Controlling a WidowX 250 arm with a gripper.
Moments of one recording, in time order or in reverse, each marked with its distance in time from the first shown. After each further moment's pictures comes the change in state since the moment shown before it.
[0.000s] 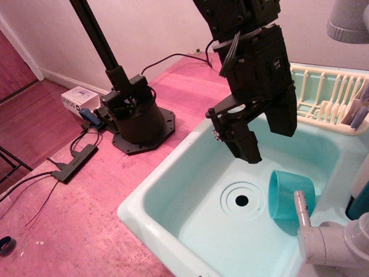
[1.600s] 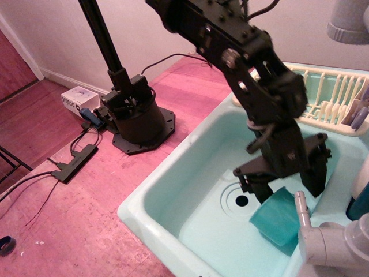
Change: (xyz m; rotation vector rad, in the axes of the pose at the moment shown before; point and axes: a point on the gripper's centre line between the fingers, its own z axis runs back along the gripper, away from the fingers) arm 0.007 0.006 -0.085 0.024 -0.033 -0.459
